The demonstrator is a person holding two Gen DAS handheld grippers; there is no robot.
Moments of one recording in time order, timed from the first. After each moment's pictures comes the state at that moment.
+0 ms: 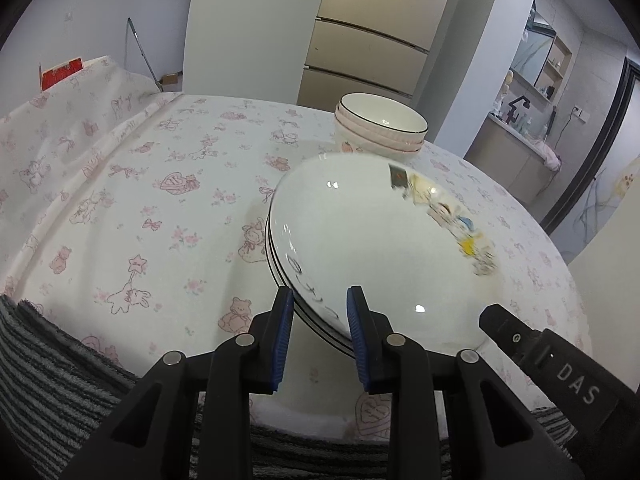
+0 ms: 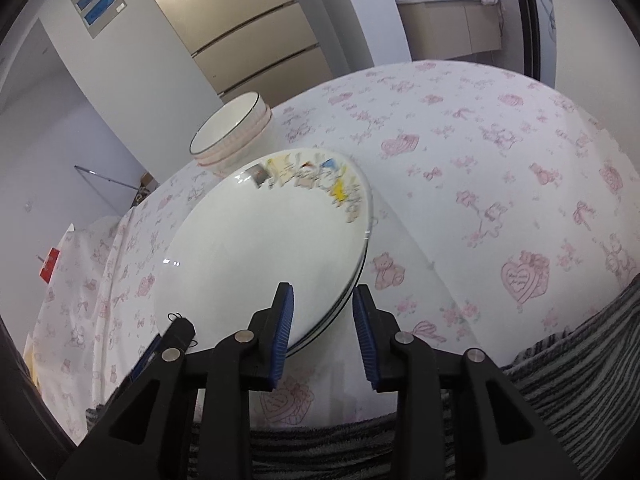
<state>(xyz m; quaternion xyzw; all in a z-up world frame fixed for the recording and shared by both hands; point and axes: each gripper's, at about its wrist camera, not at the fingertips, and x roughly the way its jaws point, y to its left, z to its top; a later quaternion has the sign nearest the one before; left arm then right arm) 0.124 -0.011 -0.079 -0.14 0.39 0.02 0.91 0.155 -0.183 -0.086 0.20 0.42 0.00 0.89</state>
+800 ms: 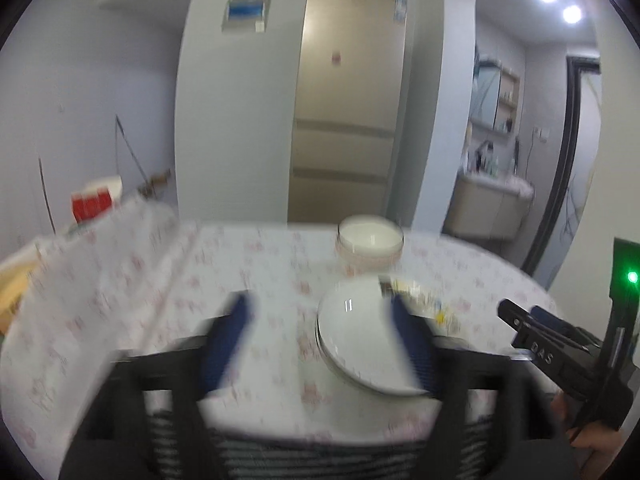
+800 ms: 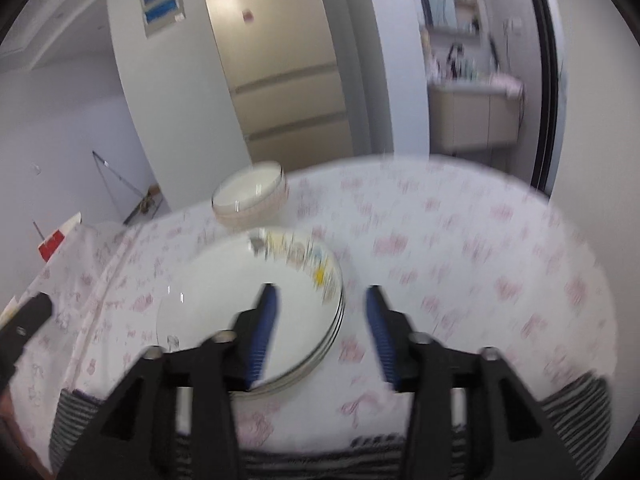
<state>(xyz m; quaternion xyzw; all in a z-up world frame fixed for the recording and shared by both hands) 0.046 0.033 0.040 -0.05 0.21 0.01 0.98 0.126 -0.194 -0.020 0.07 0.27 0.00 0.96</state>
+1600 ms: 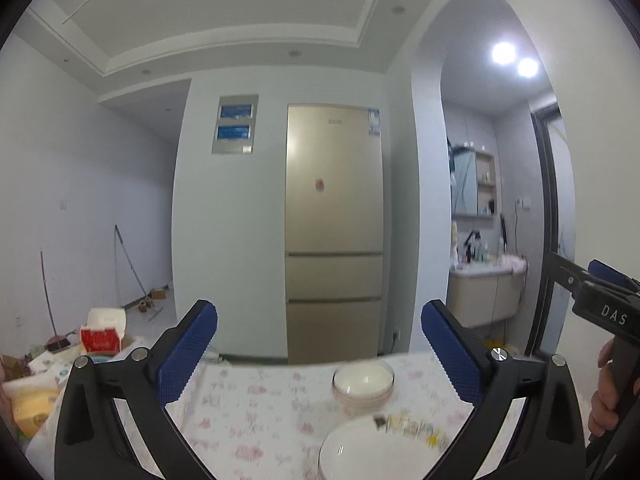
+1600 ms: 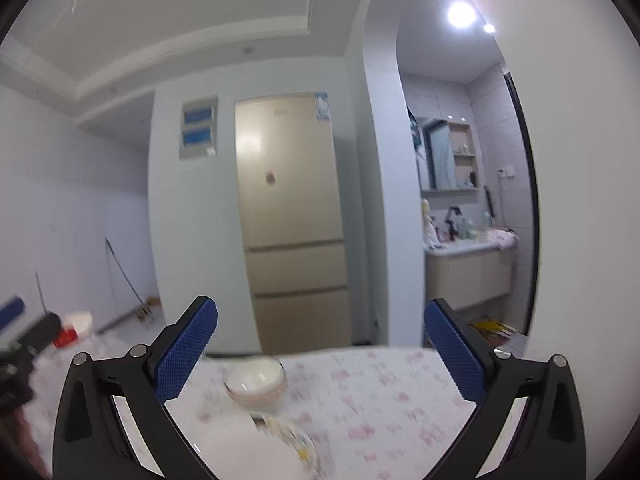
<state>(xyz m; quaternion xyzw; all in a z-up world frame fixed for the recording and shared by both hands) 0.036 0.030 0.140 -0.01 0.00 0.00 1.00 0.091 -0.213 0.128 0.05 0.01 0.01 1.00</state>
